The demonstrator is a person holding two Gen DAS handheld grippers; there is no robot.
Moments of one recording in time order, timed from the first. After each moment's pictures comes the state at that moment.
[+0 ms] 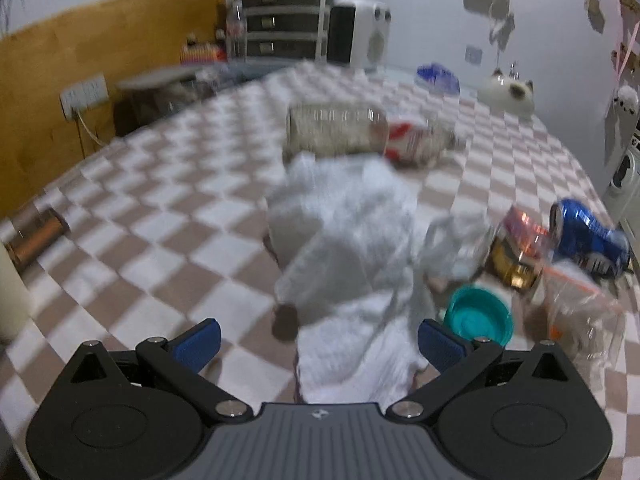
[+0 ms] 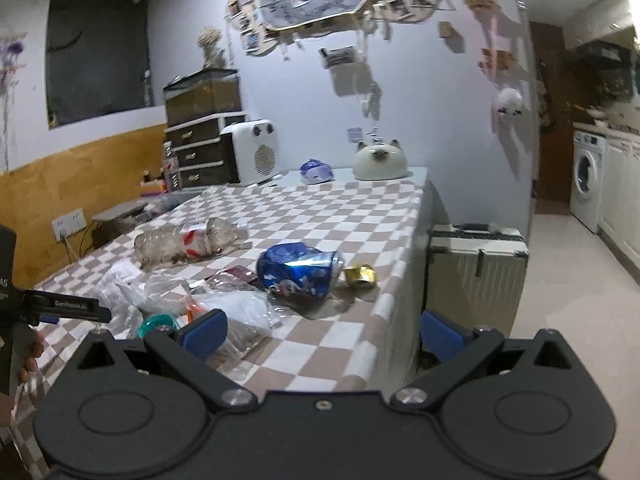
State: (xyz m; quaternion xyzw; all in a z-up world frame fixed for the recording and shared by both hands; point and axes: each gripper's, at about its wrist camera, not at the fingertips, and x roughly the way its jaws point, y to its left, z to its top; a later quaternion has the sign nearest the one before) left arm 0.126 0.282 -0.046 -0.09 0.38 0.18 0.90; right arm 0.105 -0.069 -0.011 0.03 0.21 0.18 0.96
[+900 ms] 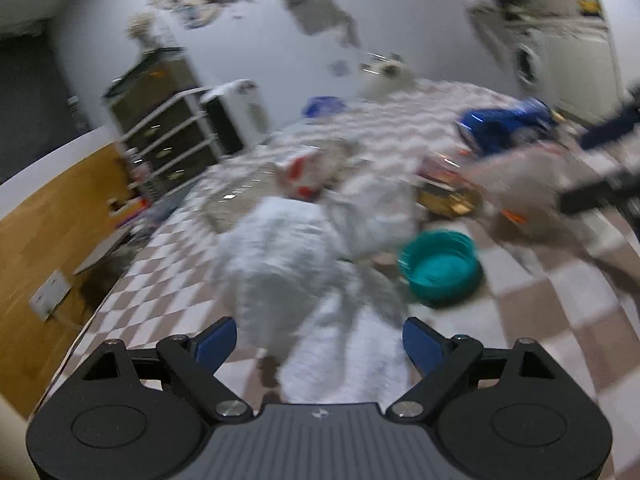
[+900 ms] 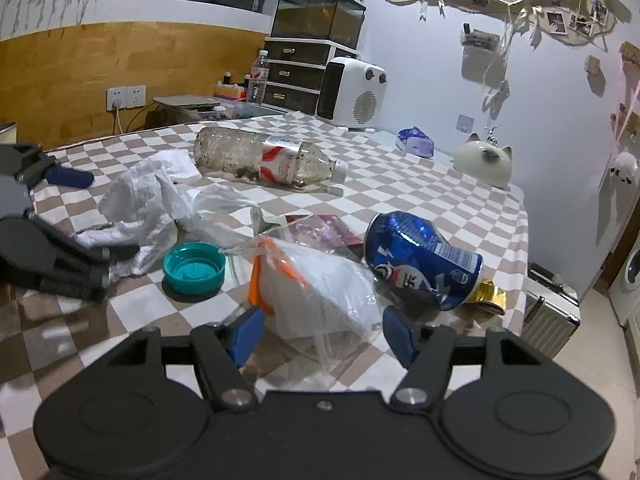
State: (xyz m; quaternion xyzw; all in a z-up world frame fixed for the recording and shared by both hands) left arm 0.108 0.231 -0.065 0.21 0.29 0.07 0.93; right arm 0.149 0.051 -0.051 -0.16 0.23 0.27 0.92
